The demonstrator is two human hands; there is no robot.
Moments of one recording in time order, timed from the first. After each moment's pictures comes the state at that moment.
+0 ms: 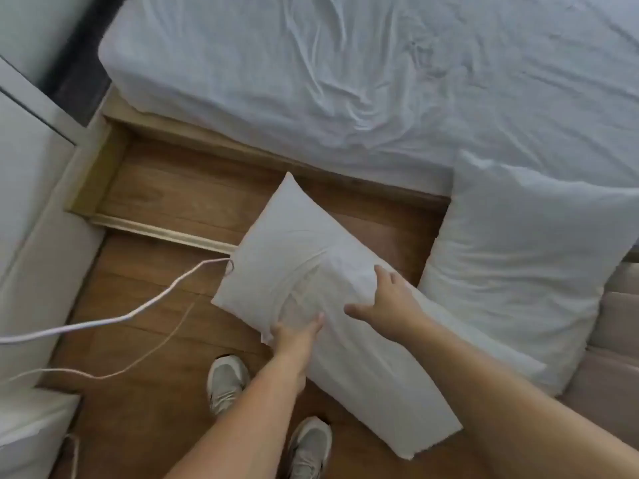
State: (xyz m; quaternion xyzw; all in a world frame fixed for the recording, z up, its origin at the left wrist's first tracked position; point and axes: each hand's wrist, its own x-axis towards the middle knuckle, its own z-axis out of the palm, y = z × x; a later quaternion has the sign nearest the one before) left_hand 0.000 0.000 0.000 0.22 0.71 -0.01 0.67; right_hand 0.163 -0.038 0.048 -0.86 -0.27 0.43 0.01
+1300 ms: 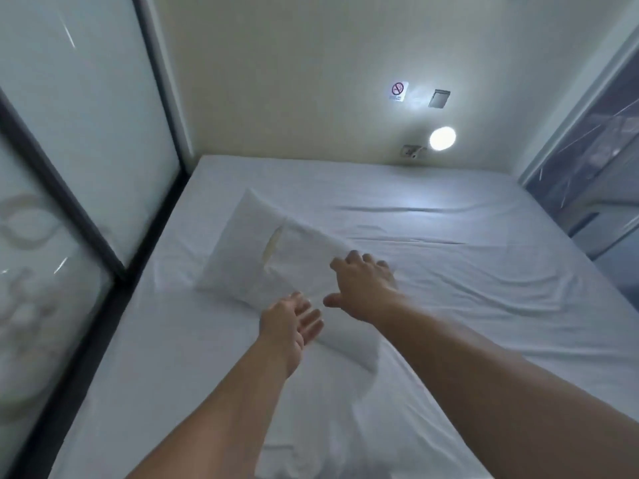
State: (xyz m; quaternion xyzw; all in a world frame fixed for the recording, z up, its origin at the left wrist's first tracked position) left_hand 0.452 0.445 0.446 0.28 0.45 0.17 0.83; right_hand 0.571 0.380 0.493 -0.89 -0.44 0.09 -0.03
